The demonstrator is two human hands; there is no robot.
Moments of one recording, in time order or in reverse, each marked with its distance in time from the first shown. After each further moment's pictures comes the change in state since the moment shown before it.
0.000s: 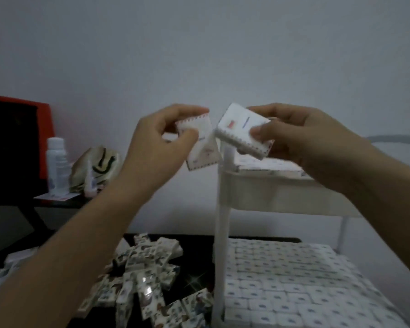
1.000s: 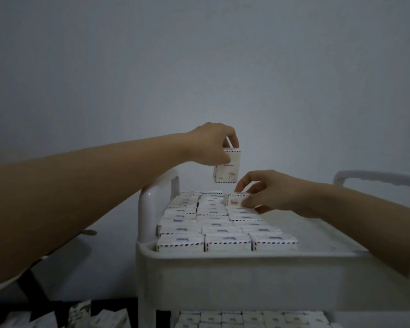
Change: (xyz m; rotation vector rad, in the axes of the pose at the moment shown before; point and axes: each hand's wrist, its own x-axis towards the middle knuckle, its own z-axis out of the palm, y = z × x) left_hand 0.177 -0.042 0.174 0.690 -0.659 0.098; right_hand 0.102 0.102 -0.124 -0.431 -0.105 0.421
